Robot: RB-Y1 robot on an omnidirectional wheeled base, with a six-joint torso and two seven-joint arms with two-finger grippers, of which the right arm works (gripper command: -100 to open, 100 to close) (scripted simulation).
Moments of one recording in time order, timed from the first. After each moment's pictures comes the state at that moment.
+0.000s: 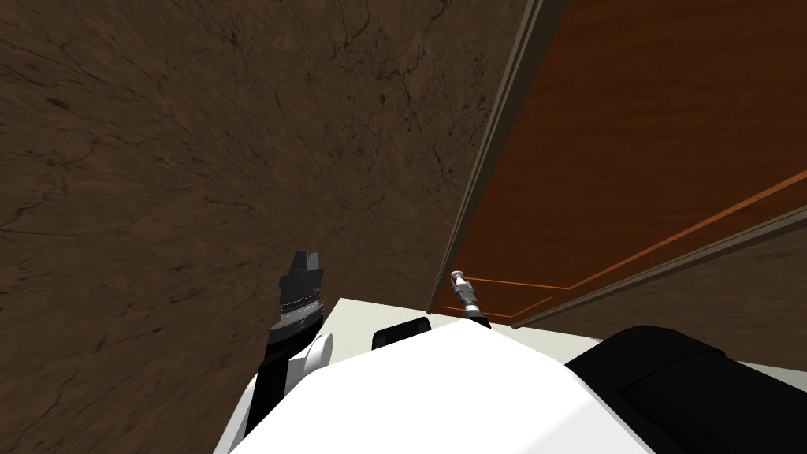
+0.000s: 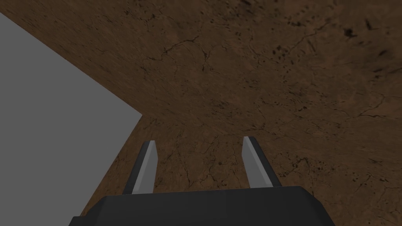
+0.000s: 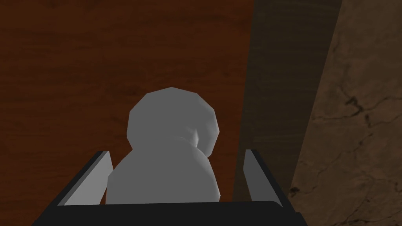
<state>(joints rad) 0.33 -0.22 -0.11 -1.00 -0.20 -0.84 1.44</state>
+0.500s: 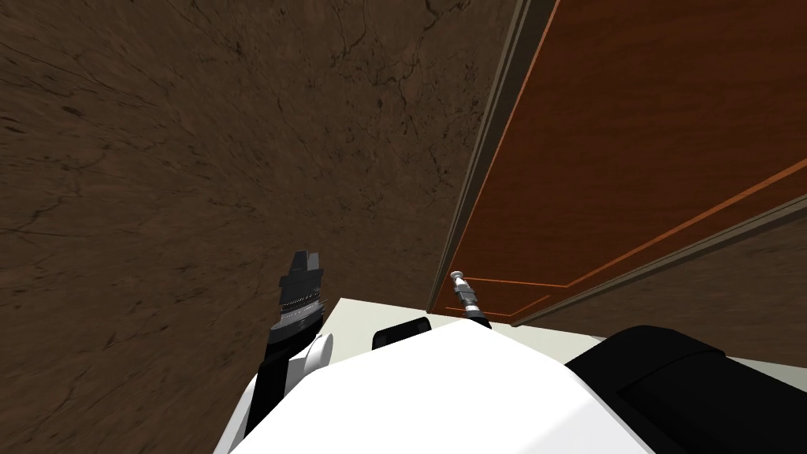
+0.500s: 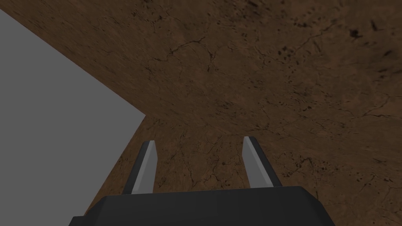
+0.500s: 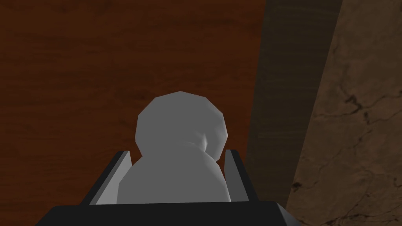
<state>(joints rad) 0.34 -0.22 -0.11 -1.00 -0.20 -0.83 1.44</state>
